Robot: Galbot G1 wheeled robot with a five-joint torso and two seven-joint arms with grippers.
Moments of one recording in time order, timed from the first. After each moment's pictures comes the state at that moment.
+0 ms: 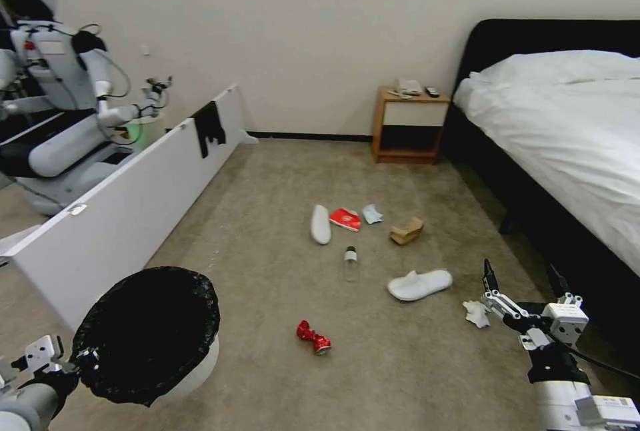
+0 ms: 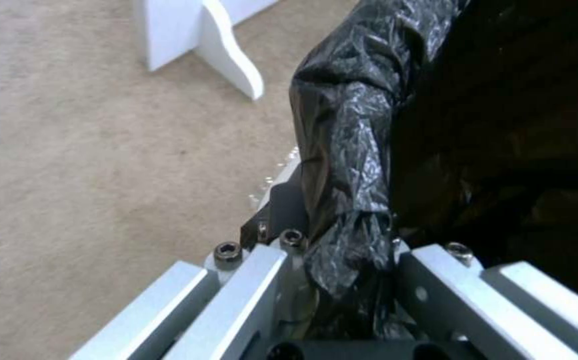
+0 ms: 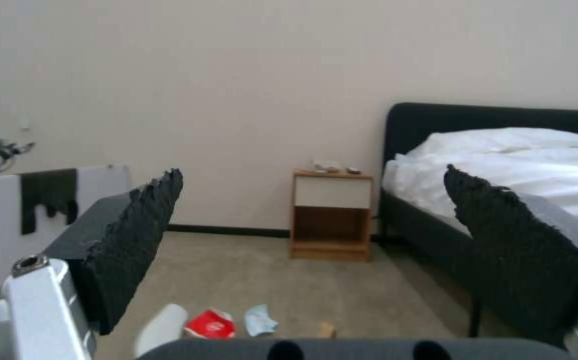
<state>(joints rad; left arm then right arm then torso) 1.55 -1.19 -1.05 -2.09 -1.09 0.74 -0.42 -1.60 1.43 0.79 2.18 0.23 0.20 -0.05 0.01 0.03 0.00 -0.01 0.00</state>
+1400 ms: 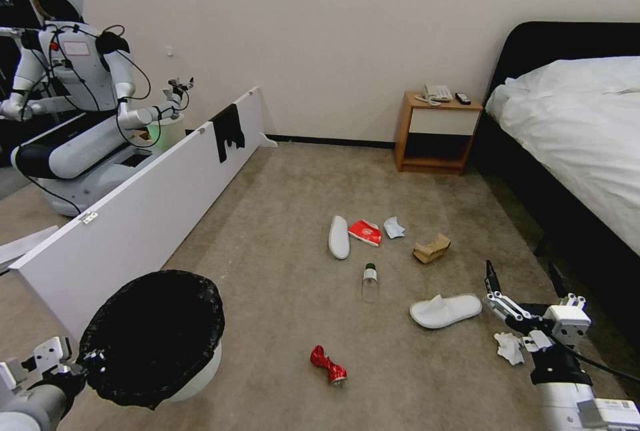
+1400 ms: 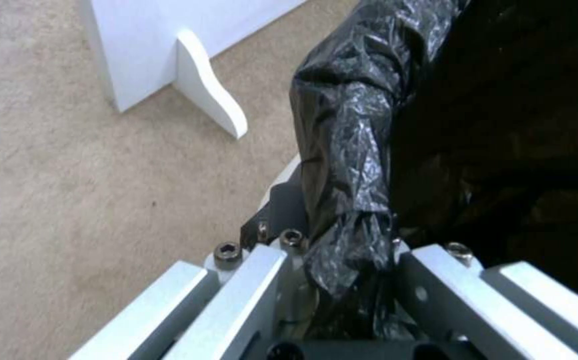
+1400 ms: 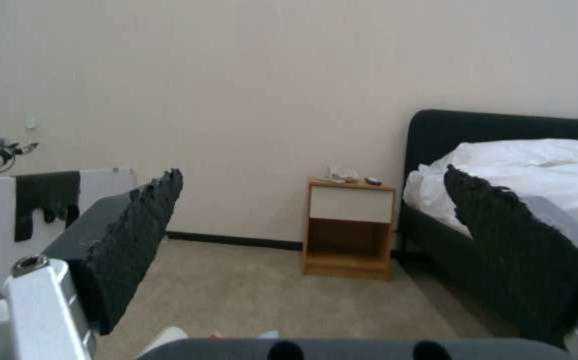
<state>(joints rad) 1.54 -1.20 -1.03 -2.08 -1.04 0.74 -0.39 -1.60 1.43 0.81 2.16 0.22 0.23 -0.07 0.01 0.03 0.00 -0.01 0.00</state>
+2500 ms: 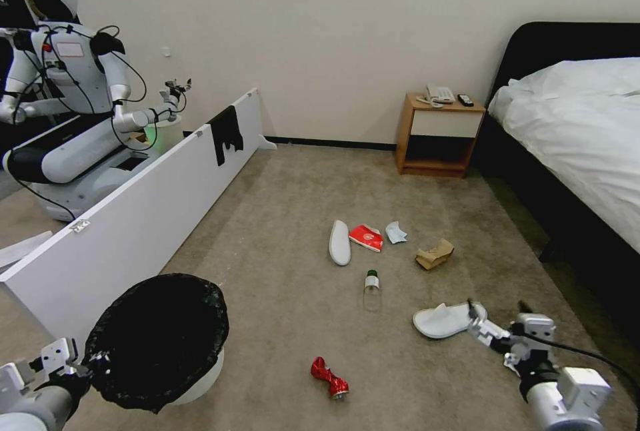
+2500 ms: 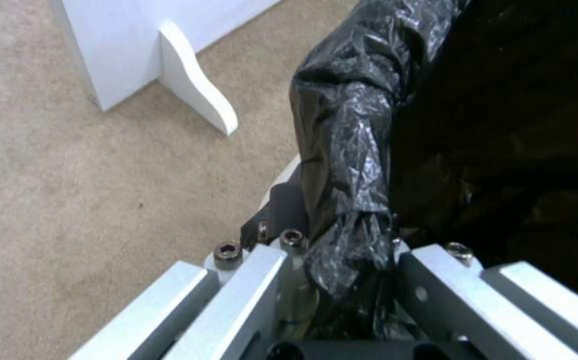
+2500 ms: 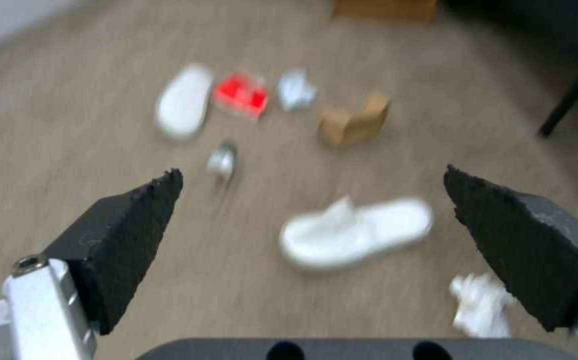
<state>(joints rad) 1.55 -1.21 -1.00 -2.09 -1.00 0.74 -0.38 -1.64 1.07 0.67 2.18 0.53 -0.40 0.20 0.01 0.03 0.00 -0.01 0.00</state>
